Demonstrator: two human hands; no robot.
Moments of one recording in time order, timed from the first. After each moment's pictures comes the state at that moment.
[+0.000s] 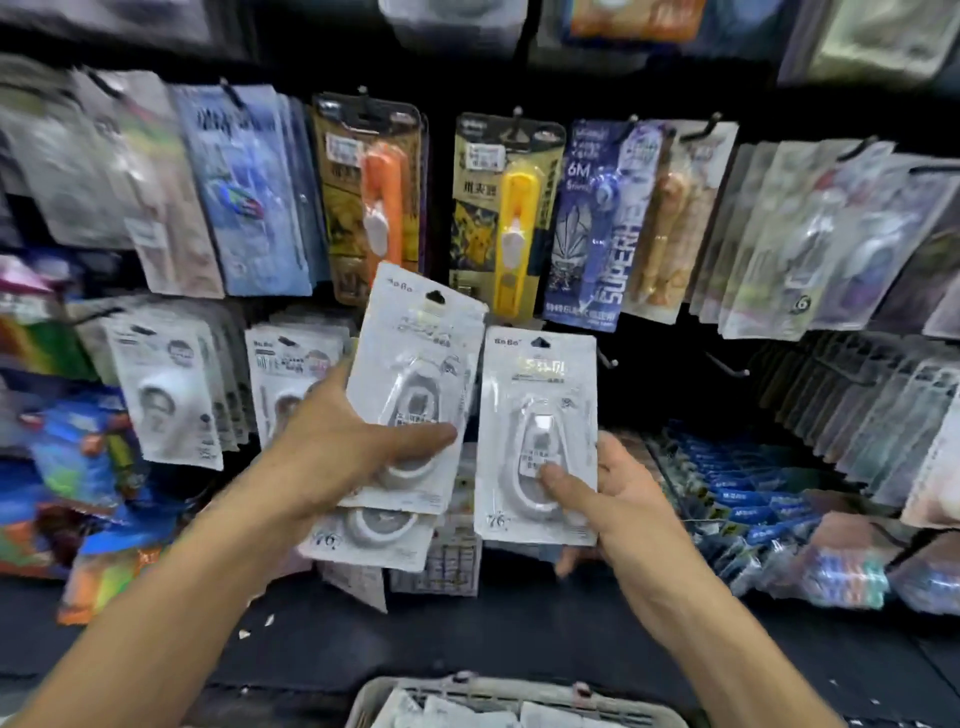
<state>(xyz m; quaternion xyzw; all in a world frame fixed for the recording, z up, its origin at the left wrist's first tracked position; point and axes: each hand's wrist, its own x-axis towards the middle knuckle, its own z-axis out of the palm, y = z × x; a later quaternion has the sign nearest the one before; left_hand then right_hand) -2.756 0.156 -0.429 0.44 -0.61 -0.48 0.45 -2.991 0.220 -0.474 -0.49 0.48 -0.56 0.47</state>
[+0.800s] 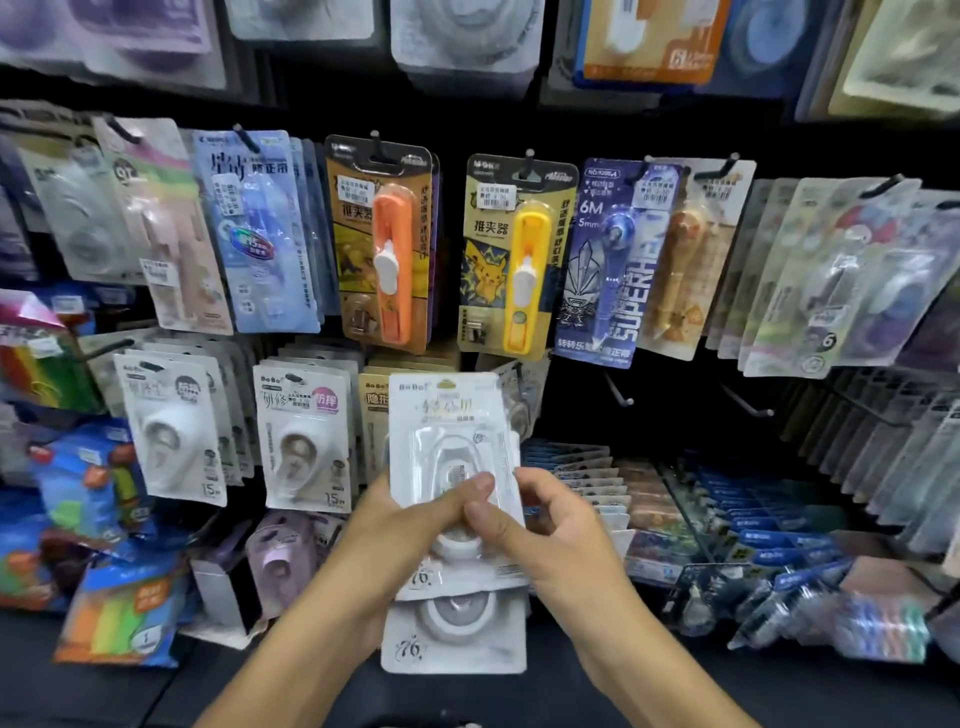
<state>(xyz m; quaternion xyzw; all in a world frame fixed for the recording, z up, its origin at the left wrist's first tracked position) -2.793 0.169 -0.460 0.42 -0.50 -0.60 0.47 -2.949 0.199 -0.472 -0.52 0.46 -0.53 0.49</state>
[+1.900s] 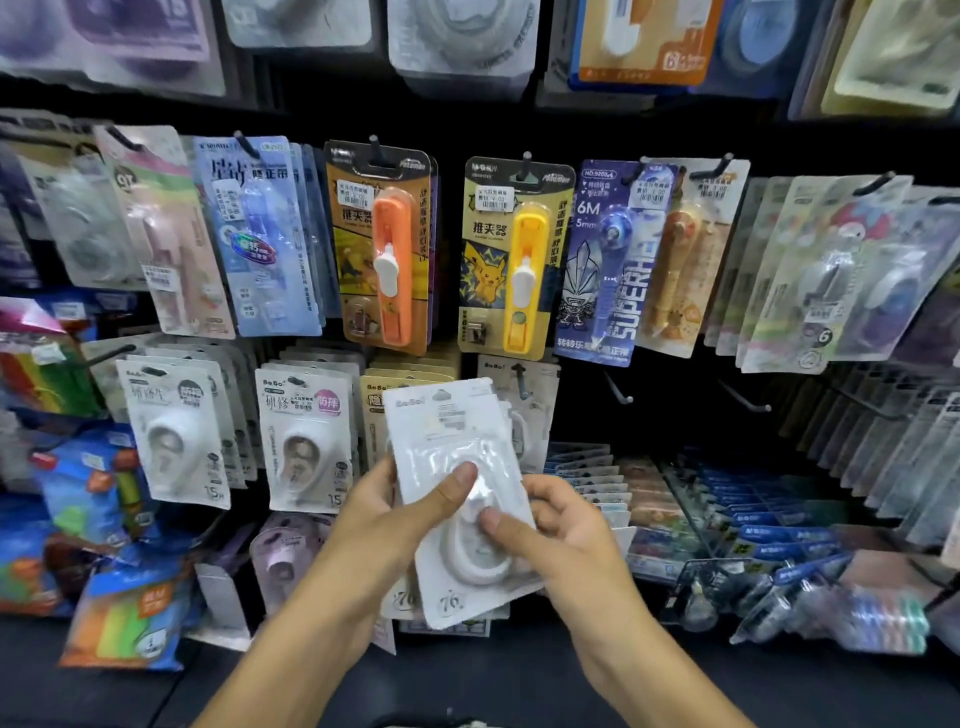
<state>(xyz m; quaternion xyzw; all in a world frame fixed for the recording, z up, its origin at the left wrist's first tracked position) -2.784 0.169 -0.458 0.41 -0.49 -0.59 0.49 -2.946 0.200 -0.477 -0.46 0.45 -0.57 0.51</state>
